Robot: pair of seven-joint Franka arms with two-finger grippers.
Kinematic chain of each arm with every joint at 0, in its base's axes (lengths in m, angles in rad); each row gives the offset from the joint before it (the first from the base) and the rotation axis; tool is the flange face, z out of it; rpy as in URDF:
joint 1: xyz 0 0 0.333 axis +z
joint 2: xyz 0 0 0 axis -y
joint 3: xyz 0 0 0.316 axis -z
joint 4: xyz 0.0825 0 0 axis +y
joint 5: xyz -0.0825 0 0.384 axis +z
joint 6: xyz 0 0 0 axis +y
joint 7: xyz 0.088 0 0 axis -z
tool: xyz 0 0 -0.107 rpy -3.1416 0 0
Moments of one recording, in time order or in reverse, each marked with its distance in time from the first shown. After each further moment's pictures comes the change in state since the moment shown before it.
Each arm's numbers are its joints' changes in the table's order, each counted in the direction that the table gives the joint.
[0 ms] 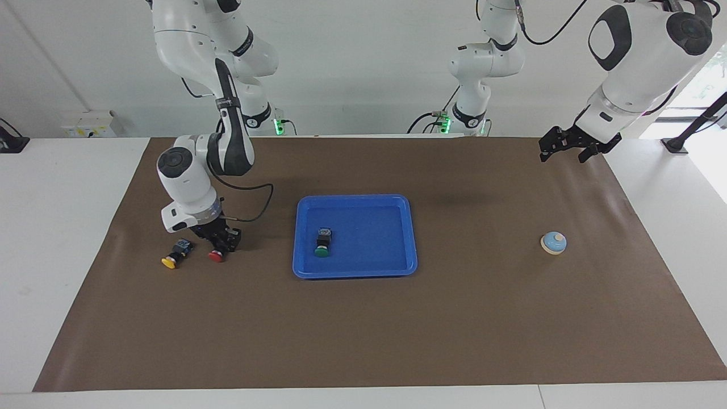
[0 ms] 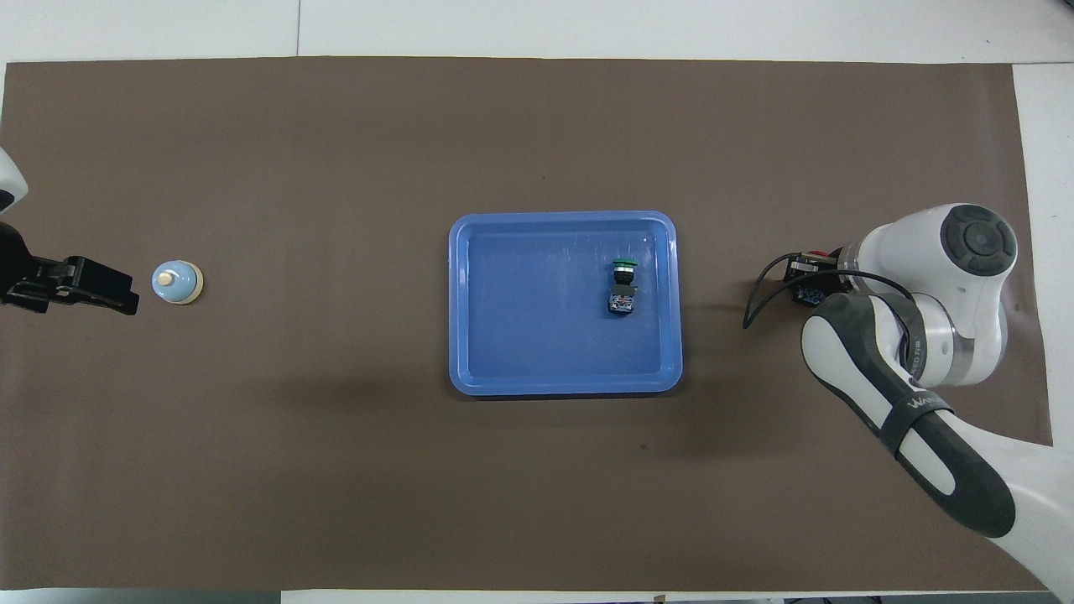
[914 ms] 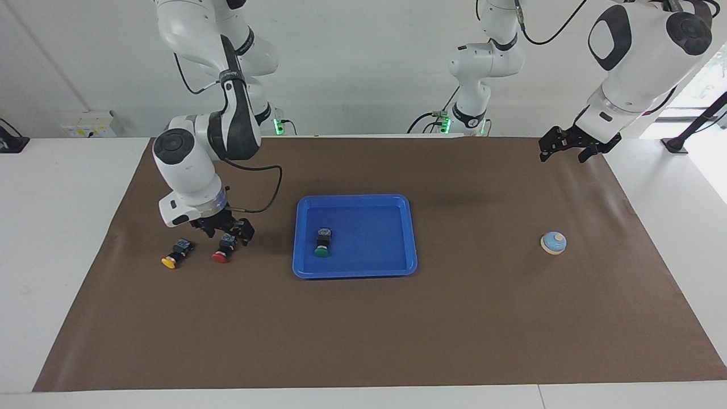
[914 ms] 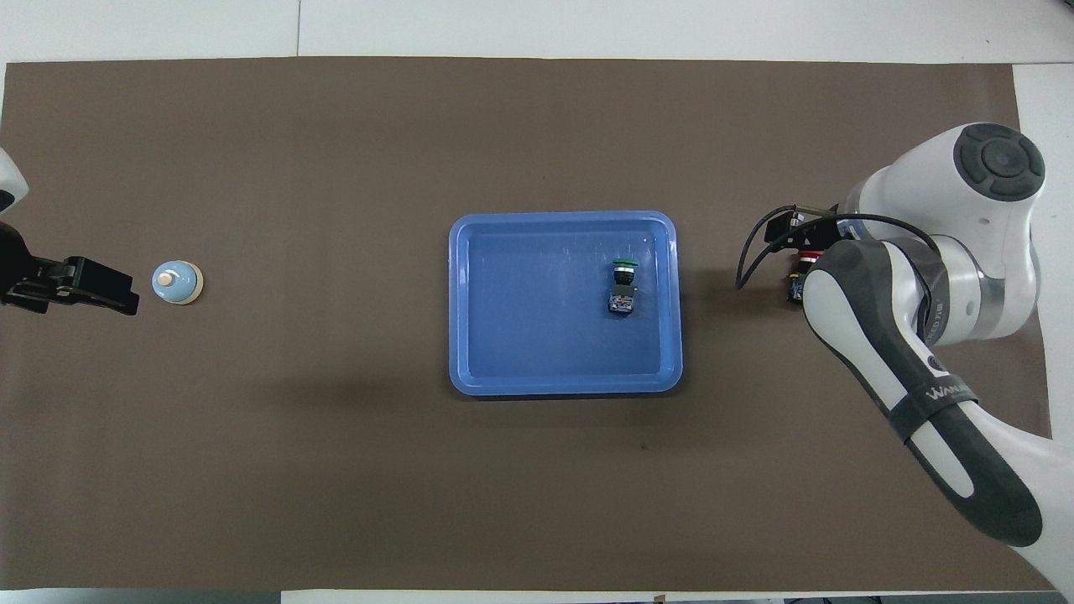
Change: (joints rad) left arm 0.000 0.000 0.000 0.000 0.000 0.000 0.000; right arm 0.055 0.010 0.003 -0.199 0.003 0.251 0.058
